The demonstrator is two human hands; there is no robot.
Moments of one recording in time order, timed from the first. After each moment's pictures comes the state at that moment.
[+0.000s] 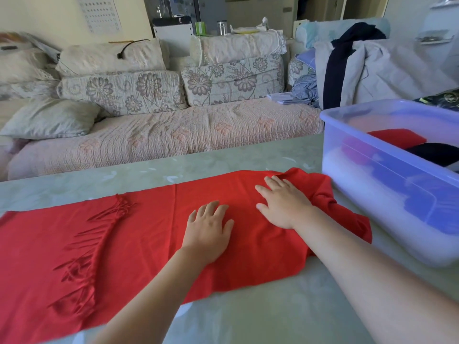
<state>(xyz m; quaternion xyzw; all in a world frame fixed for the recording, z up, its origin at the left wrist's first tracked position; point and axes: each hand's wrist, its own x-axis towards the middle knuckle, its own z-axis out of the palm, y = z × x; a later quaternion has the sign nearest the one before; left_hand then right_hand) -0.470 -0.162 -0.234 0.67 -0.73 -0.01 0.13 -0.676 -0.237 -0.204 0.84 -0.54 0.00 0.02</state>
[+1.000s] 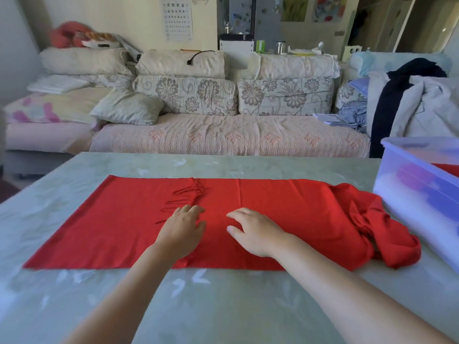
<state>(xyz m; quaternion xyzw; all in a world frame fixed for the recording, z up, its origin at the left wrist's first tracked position) -0.284 -0.032 -0.196 0.74 -0.64 -0.04 0.21 -0.487 -0.094 -0.179 0.90 -0.40 0.07 -0.15</state>
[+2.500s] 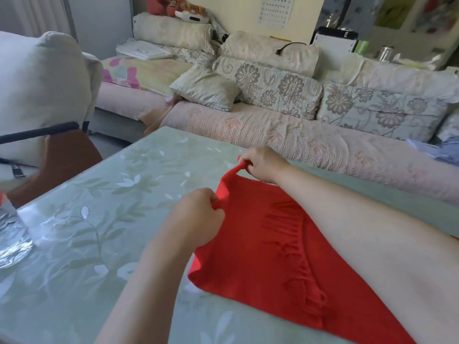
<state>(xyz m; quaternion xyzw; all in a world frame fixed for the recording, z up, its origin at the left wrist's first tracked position) -0.074 0.024 -0.149 0.82 -0.46 -0.13 0.31 -0.139 -0.234 -0.143 0.97 -0.23 0.10 0.00</state>
